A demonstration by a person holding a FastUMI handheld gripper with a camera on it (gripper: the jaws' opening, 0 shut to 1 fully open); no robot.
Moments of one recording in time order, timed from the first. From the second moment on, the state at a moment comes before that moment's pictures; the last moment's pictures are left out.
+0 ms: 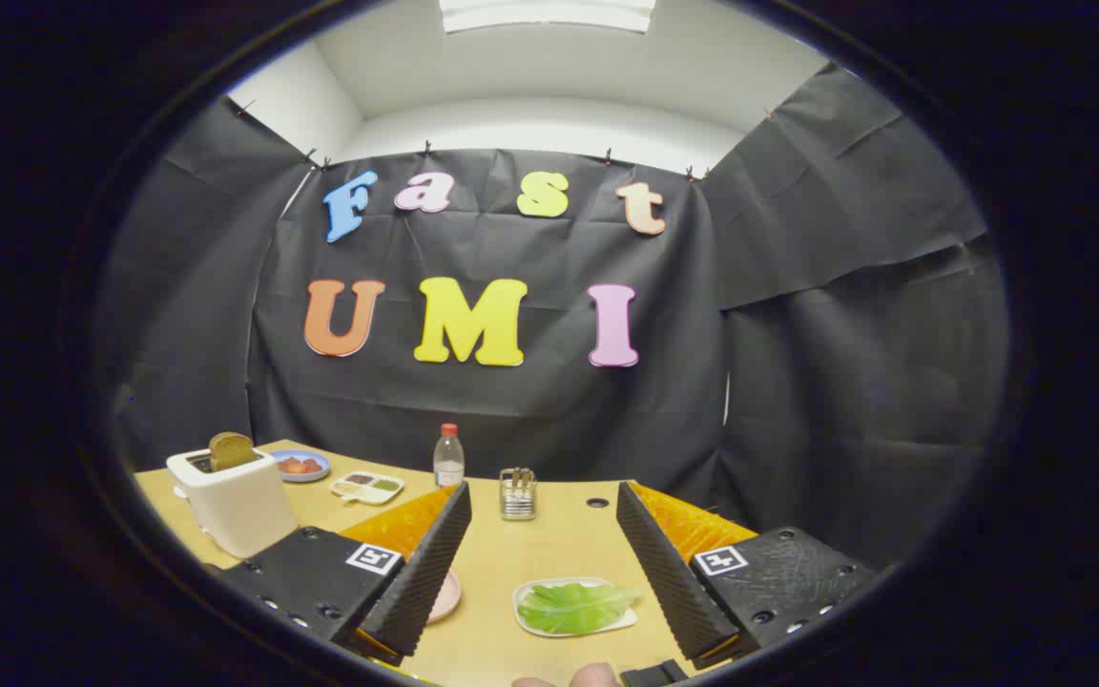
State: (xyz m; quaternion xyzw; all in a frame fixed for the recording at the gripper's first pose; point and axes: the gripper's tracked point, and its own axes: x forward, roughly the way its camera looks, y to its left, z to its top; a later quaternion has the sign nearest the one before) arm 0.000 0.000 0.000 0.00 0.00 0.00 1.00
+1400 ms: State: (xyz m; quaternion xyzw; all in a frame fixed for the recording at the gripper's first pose) arm 0.023 -0.030 -0.022 0.03 0.04 0.01 1.00
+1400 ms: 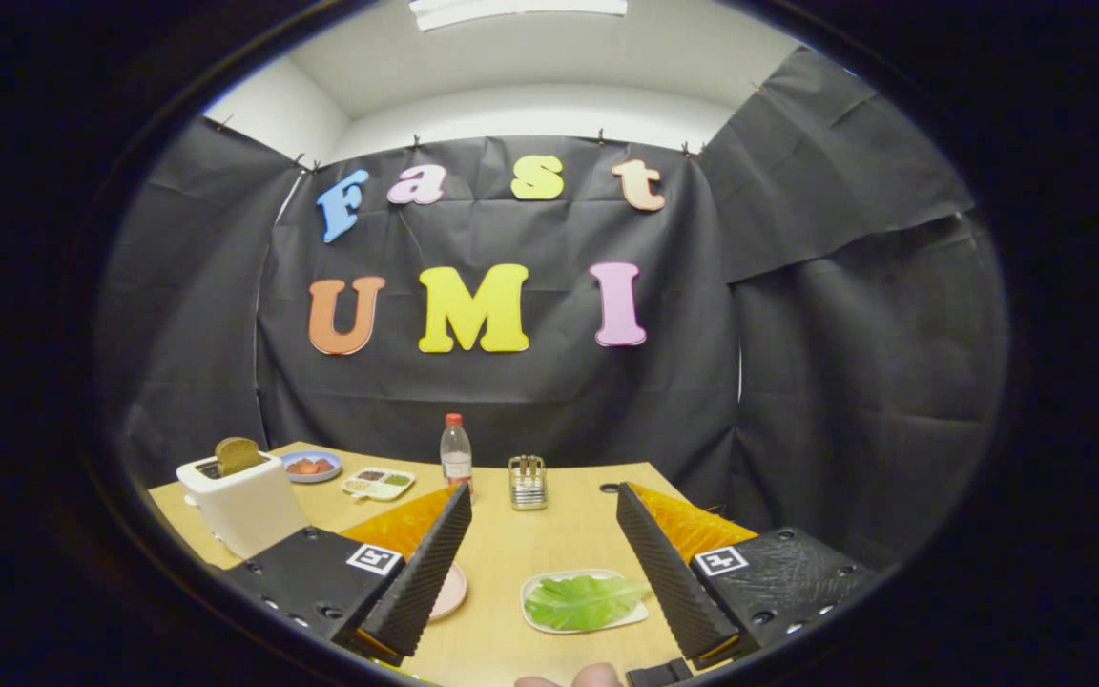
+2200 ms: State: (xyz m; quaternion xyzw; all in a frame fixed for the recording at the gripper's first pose) arm 0.102 -0.110 -0.186 0.20 0.28 -0.03 0.94
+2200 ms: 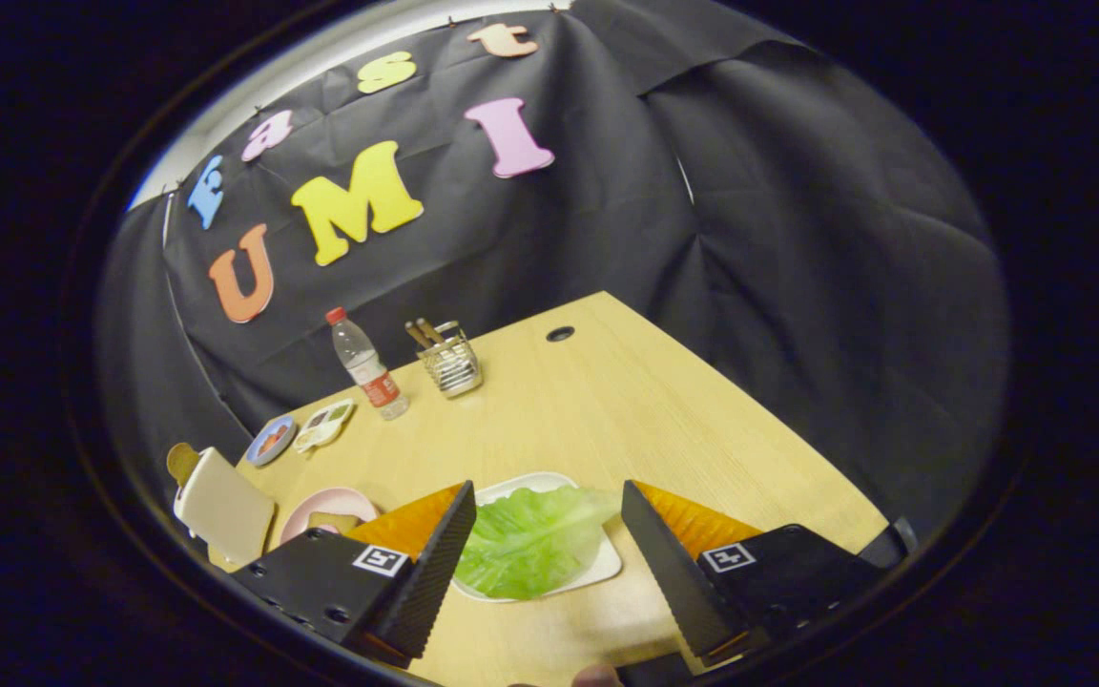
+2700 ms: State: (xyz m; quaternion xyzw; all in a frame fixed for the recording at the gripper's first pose) arm 0.121 -0.120 -0.231 0.26 0.32 -0.07 0.91
